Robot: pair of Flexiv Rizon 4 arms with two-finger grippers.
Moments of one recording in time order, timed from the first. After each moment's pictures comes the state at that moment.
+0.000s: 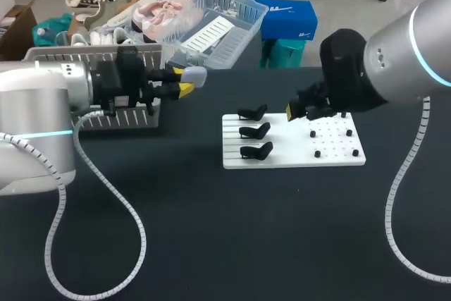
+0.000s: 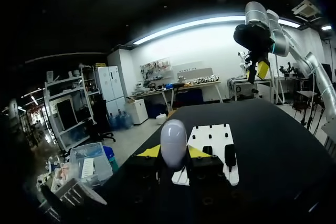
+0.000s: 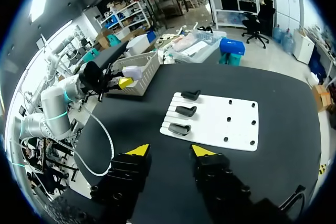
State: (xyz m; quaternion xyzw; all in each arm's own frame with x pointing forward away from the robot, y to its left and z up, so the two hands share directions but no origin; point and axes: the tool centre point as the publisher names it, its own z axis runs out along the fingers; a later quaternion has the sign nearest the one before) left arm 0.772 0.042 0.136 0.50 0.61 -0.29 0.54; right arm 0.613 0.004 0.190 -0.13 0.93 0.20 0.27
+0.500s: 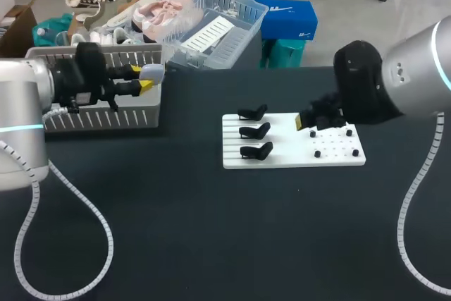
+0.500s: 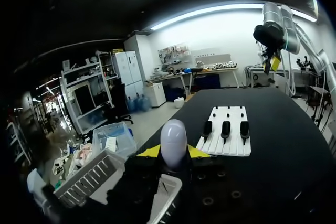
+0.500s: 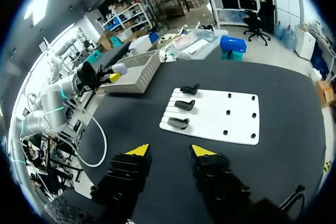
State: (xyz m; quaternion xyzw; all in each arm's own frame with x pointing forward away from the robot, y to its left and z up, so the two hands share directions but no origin) left arm 0.788 0.125 0.130 0.47 0.67 -0.22 0.53; right arm 0.601 -0.012 0.178 -0.12 0.93 0.23 0.26
